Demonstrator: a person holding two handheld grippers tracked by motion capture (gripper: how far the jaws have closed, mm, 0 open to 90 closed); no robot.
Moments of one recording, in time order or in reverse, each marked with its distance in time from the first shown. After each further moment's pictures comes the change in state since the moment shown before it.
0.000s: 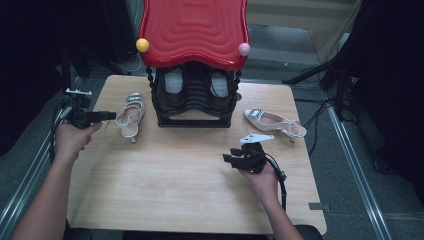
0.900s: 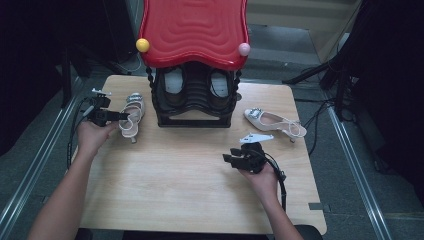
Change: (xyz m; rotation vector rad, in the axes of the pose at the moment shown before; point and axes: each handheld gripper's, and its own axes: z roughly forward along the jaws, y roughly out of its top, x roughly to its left) left arm -0.010 0.002 0.060 0.048 0.092 -0.031; right arm 0.000 0.000 0.001 0.005 -0.006 0.000
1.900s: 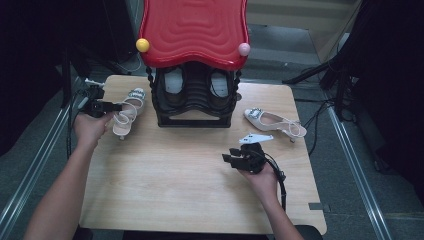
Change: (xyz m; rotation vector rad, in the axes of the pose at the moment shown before) left arm -0.002 0.026 -0.027 -0.033 0.042 -0.080; right arm 0.002 0.000 -0.001 -0.011 0.007 -0.017
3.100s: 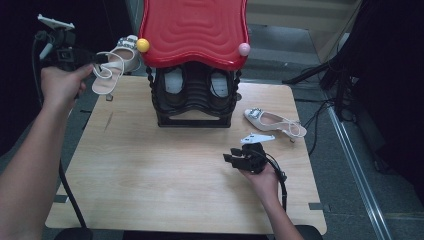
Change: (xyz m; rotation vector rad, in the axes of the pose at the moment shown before) left arm -0.044 0.105 -0.137 -0.171 -0.130 0.003; right arm -0.002 -0.001 -0.002 -0.004 -0.003 0.006
